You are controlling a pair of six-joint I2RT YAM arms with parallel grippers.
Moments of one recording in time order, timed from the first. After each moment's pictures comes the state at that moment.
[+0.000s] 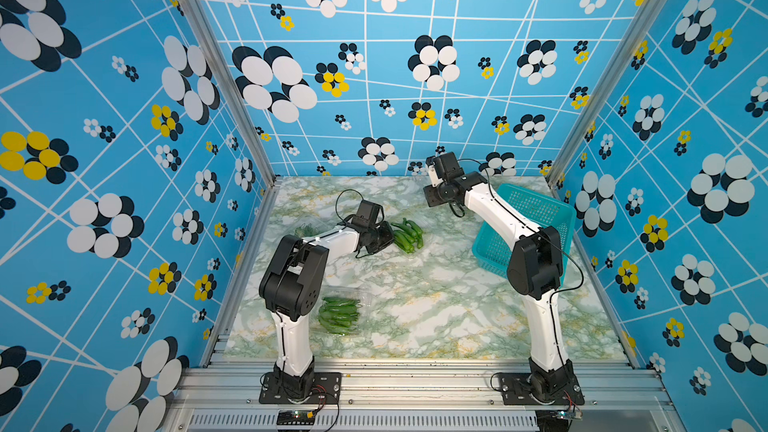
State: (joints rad) left arm -0.39 1.93 1.21 -0.19 0.32 -0.84; right arm 0.44 2.22 2.09 -0.75 0.11 0.02
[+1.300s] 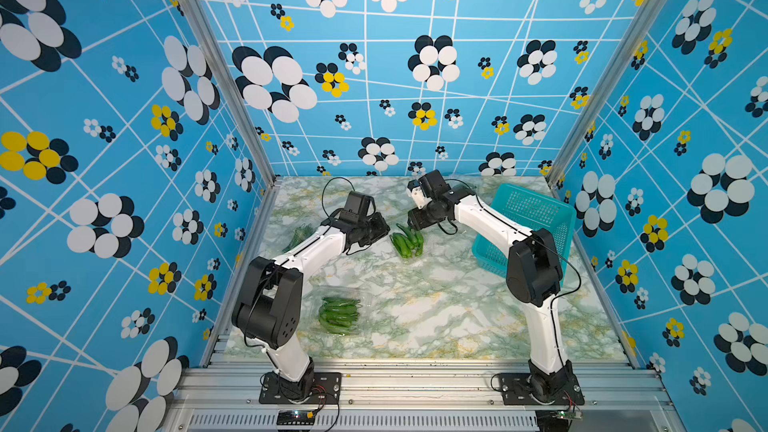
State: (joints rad) left arm -0.37 1.69 1.17 -0.30 0.28 -0.81; right arm 0.55 2.19 1.91 -0.76 -0.11 0.04
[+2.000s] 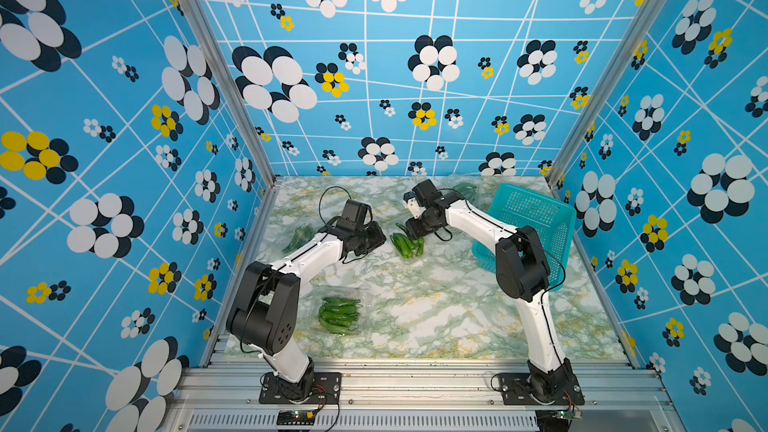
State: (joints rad) left arm -0.37 1.65 1.09 -0.30 0.28 -0.82; right arm 0.56 2.26 1.92 -0.78 -0.10 0.02
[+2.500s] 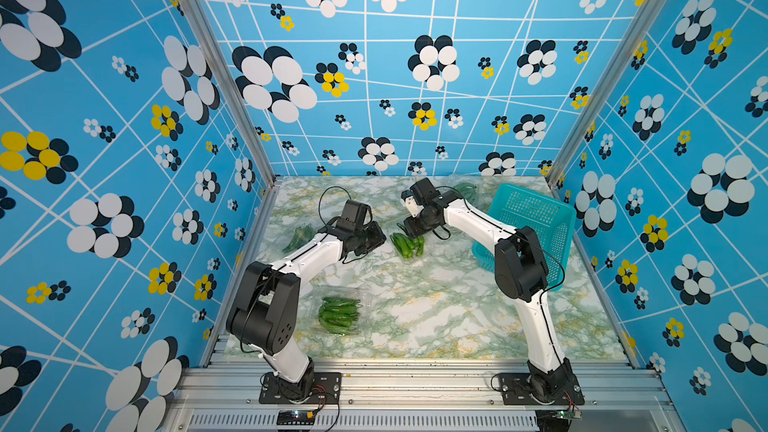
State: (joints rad) left arm -0.36 1.65 1.08 -0.28 0.28 -0.82; right arm 0.58 2.27 1.95 -0.79 -0.08 0.01
